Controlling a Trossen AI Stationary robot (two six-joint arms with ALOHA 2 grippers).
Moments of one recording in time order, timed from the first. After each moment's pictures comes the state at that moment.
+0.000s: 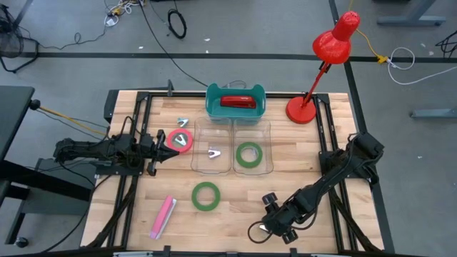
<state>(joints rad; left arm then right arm) -0.05 0.01 0.01 0.07 -0.02 -0.20 0.70 1.77 1.12 -0.51 0.02 0.25</state>
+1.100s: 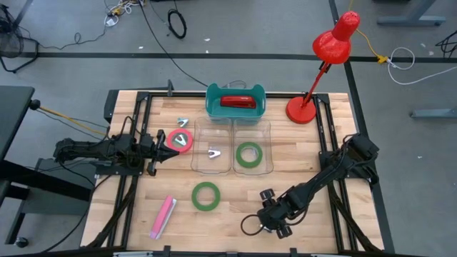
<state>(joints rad) -0.05 0.01 0.01 0.07 -0.02 -0.20 0.64 1.82 1.12 -0.51 -0.03 0.28</state>
